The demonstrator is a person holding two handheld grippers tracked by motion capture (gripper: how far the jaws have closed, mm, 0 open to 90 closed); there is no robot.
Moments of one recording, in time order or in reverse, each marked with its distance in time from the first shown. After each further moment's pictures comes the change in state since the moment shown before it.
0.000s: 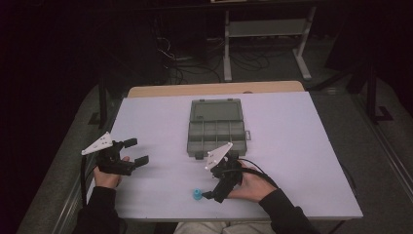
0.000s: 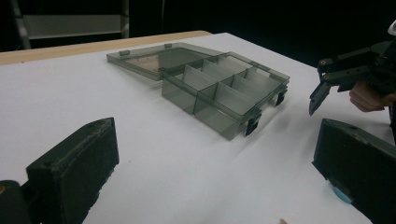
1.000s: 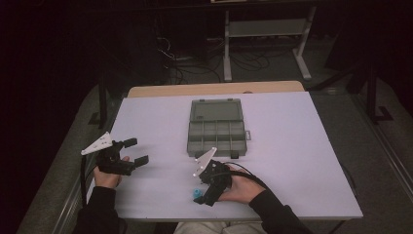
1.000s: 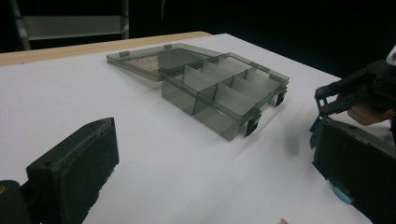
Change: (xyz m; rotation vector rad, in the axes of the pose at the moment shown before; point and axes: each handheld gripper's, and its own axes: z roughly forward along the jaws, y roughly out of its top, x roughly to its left) left arm 0.000 0.000 0.000 -0.003 -0.001 -0.001; right arm 0.007 0.012 0.028 0.077 0.077 -0.053
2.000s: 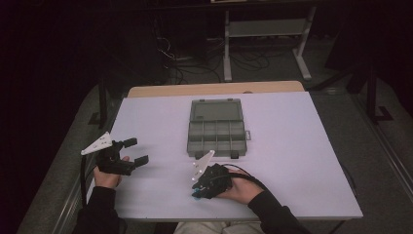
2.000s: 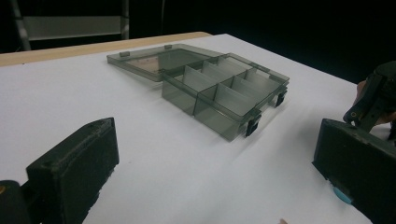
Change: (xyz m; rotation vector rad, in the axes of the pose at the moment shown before) left arm 0.000 0.000 0.000 -0.001 0.000 0.001; right arm 0.006 0.003 -0.001 0.006 0.032 -0.055
